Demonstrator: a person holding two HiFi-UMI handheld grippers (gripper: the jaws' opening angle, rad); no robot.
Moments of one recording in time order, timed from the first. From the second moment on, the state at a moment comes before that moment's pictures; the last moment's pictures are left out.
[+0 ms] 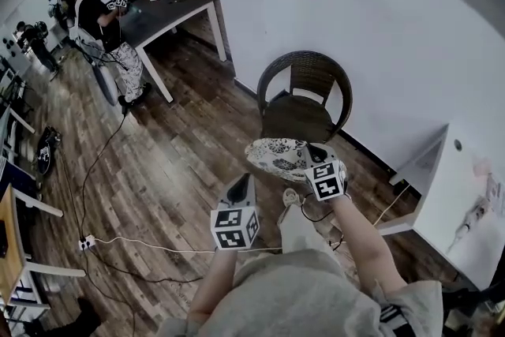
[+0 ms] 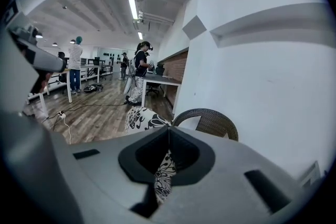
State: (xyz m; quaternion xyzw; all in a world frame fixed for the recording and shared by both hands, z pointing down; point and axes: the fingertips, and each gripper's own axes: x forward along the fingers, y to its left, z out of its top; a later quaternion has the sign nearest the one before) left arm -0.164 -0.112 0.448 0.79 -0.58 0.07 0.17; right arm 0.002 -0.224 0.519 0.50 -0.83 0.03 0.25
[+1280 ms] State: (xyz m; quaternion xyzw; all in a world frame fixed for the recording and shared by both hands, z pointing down) left arm -0.170 -0.072 0.418 0.78 -0.60 0.06 0.17; right arm -0.011 -0.129 0.443 0.49 -0.85 0.07 0.16
